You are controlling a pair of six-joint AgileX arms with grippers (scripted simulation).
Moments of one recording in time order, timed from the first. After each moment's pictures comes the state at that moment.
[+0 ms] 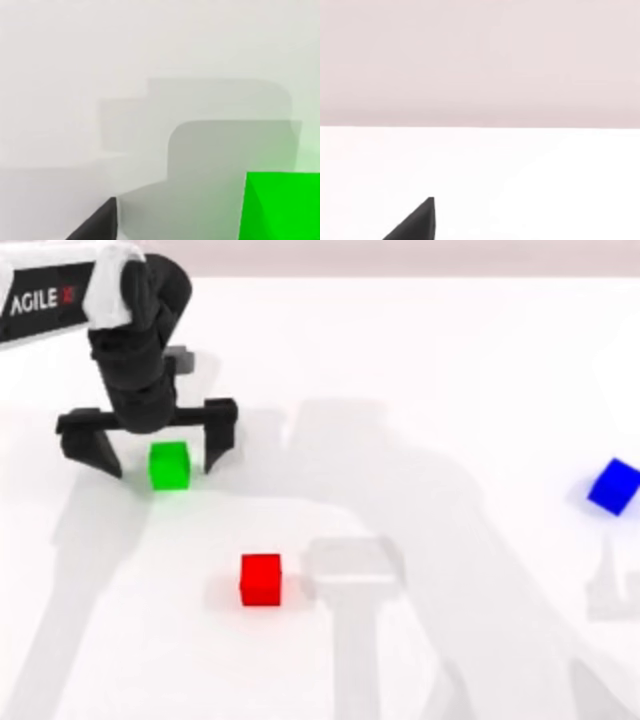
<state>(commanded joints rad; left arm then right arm) -0.26 2.33 1.74 -0.98 0.00 -0.30 0.01 0.00 0.00 0.00 0.00 0.00</state>
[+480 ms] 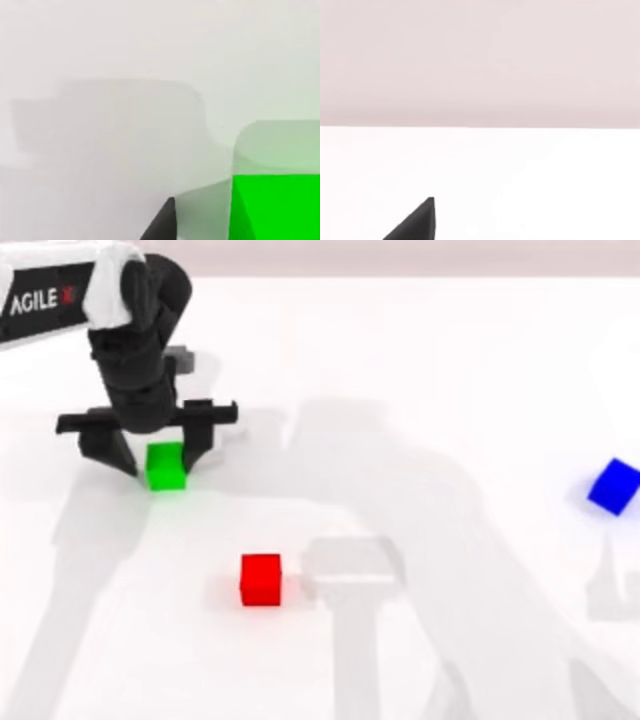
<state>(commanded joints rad) -0.26 2.33 1.74 -0.98 0.00 -0.30 0.01 0.00 0.00 0.00 0.00 0.00</state>
